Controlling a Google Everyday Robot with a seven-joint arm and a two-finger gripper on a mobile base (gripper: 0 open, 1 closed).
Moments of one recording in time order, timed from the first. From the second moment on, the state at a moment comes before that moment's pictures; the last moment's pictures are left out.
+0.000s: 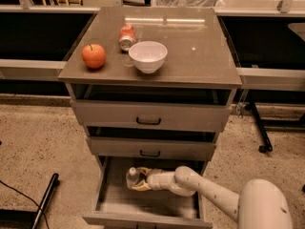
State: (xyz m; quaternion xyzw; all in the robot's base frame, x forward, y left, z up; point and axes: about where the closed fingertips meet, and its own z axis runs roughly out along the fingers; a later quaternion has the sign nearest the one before) arm 0.588 0.073 0.267 -0.56 0.61 0.29 0.48
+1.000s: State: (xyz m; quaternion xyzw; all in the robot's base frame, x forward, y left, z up) arm 0.578 0.094 0.210 -0.58 0.63 0.32 0.40
